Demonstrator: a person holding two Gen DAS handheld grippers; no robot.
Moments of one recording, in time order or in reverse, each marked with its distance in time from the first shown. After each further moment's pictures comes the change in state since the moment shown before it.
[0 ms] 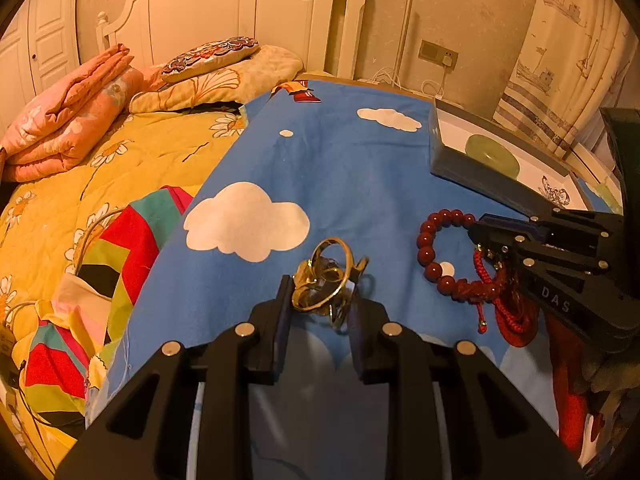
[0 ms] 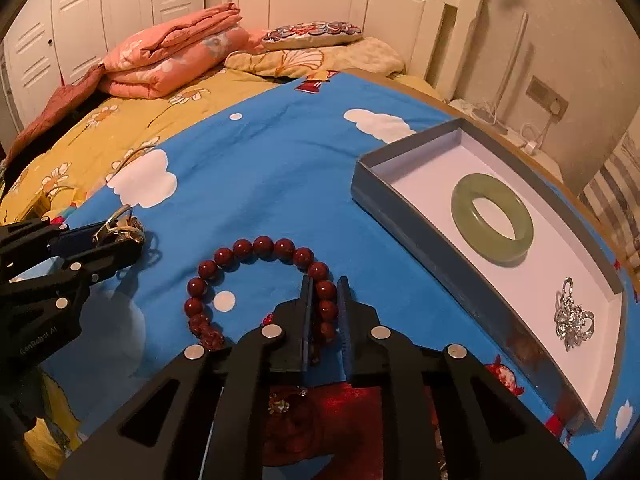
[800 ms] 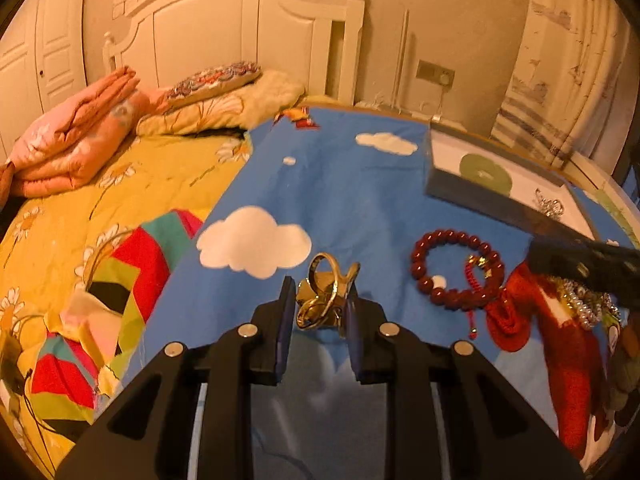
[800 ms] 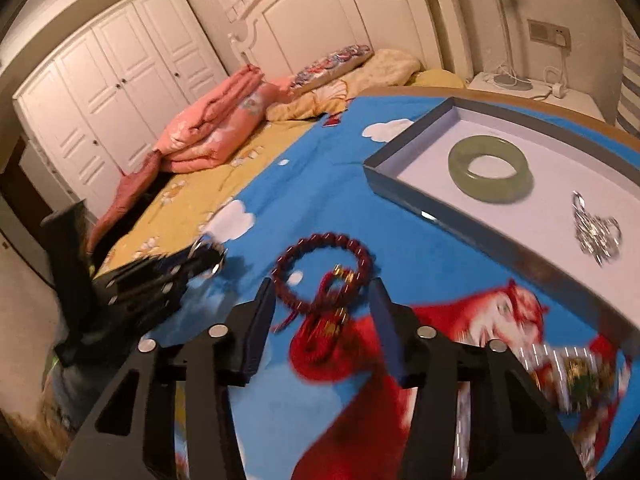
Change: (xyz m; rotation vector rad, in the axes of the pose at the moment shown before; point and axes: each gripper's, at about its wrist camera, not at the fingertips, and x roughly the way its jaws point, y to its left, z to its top) left arm -0.016 -0.002 0.002 0.016 -0.077 0.018; right arm -0.043 -0.045 -0.019 0.271 -0.062 0.324
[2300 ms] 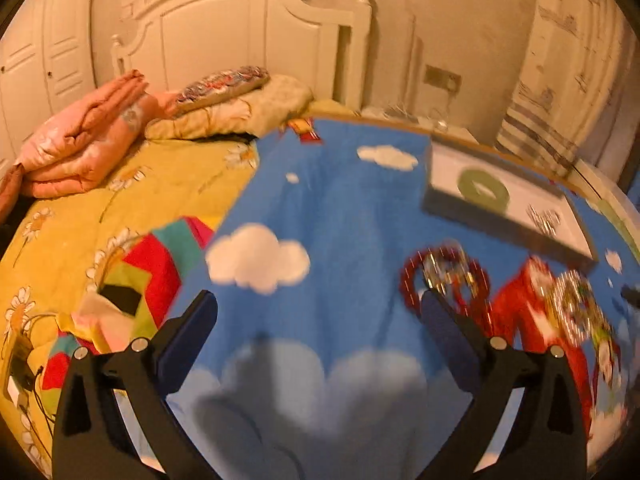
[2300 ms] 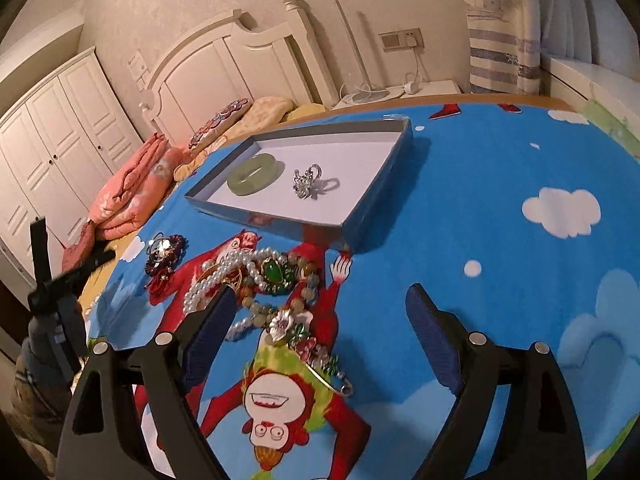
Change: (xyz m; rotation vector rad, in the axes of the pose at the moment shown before) left arm -0.030 -0.013 0.007 0.002 -0.005 0.027; right arm -0.156 -0.141 -0.108 0.232 -0.200 -0.214
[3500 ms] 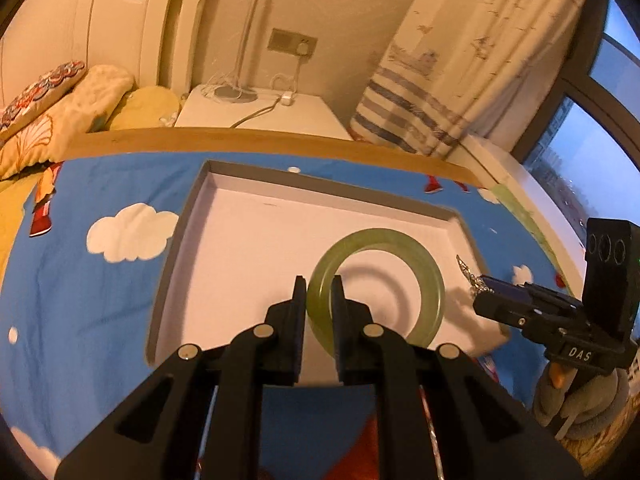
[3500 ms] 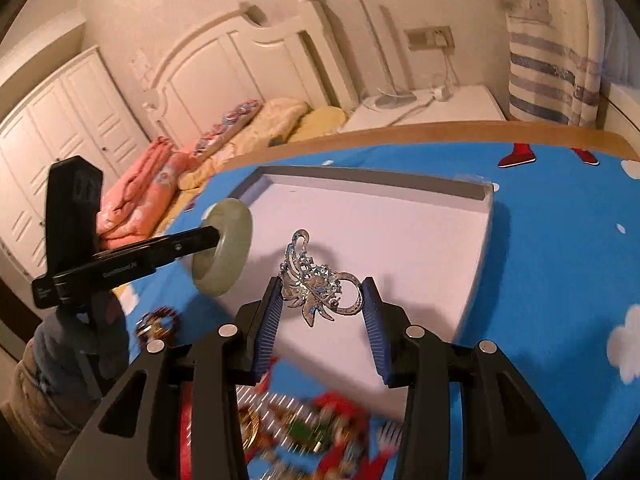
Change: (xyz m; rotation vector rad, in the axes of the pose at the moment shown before) left arm 0.134 -0.155 0.130 0.149 0.146 -0.504; right arm 0.105 0.022 0.099 -0.012 0.043 0.032
